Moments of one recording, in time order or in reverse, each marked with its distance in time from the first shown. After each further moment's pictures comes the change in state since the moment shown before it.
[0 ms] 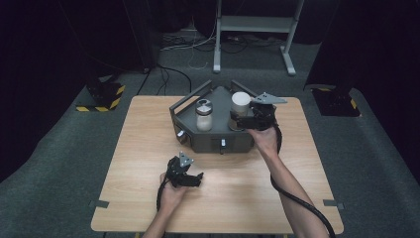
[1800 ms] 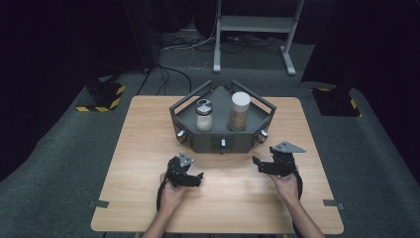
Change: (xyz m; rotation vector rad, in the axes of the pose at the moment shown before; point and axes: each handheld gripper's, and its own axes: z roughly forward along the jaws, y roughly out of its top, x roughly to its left) left arm 0.000 0.000 0.000 -0.002 0.000 -0.003; right arm 0.004 -0.118 -0.060 0.188 -0.089 0.052
